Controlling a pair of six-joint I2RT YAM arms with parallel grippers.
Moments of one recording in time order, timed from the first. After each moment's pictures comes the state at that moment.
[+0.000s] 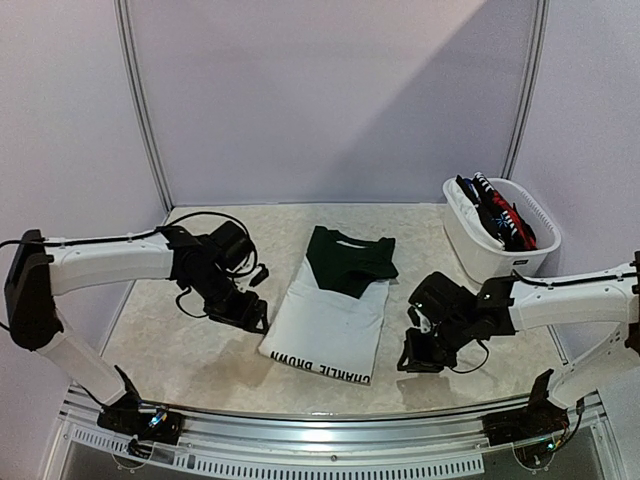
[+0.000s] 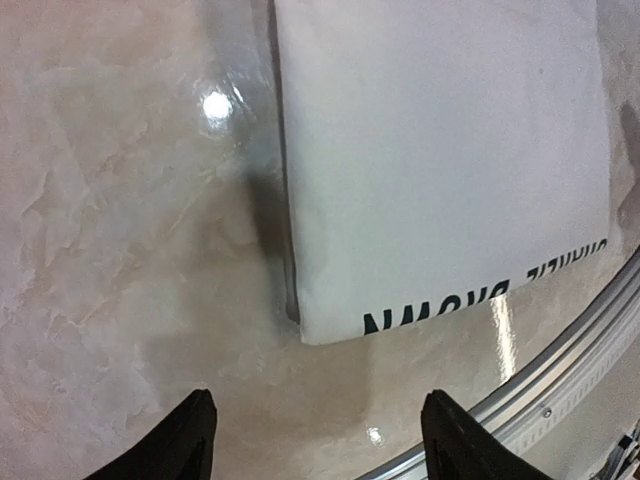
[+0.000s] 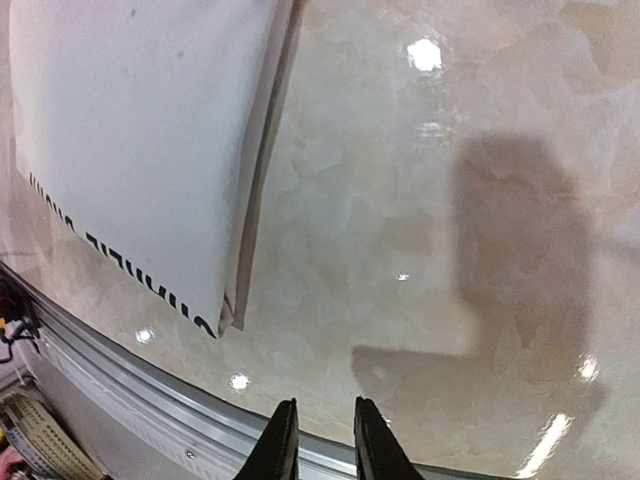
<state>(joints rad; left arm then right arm) -0.74 1.54 1.03 -0.78 0.17 -0.37 0.99 1.37 0.76 -0.55 -0.16 1.03</state>
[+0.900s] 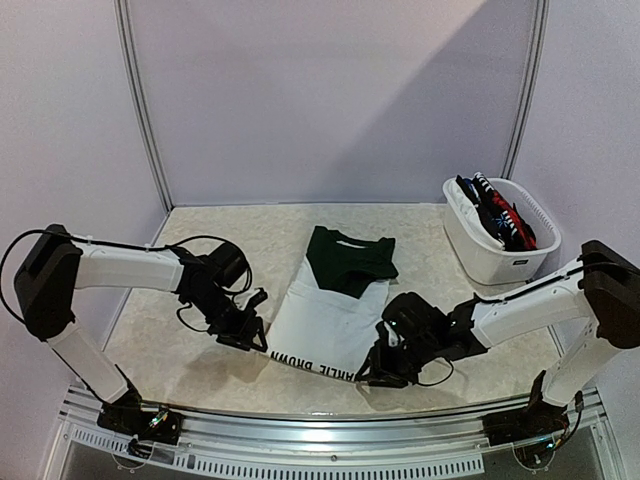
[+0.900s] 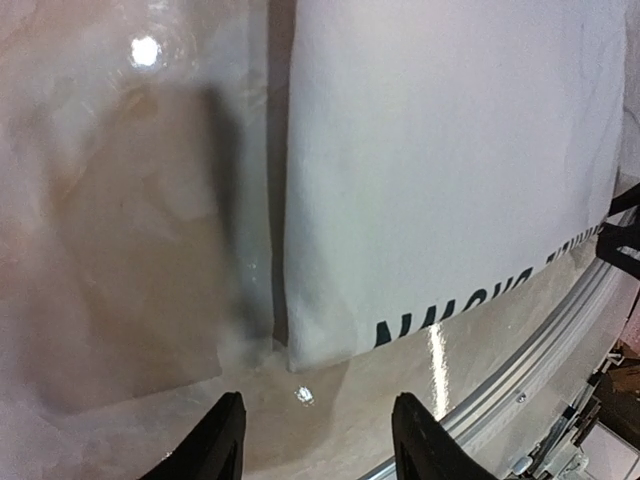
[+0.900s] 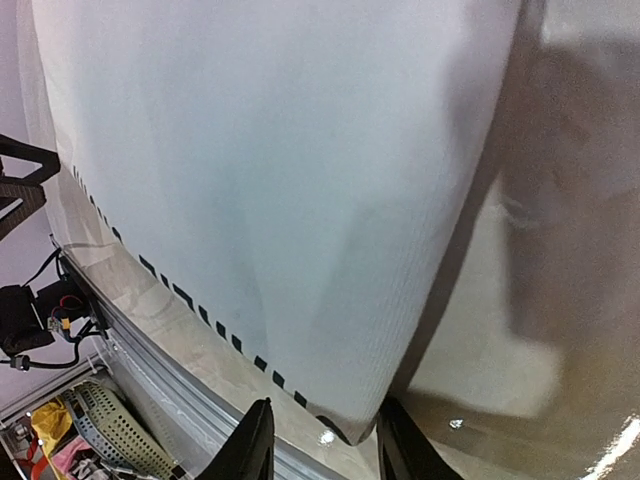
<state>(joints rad) -0.65 1.61 0.87 -0.62 0.42 -0.39 1.07 1.60 0.70 -0.07 -0.29 1.23</state>
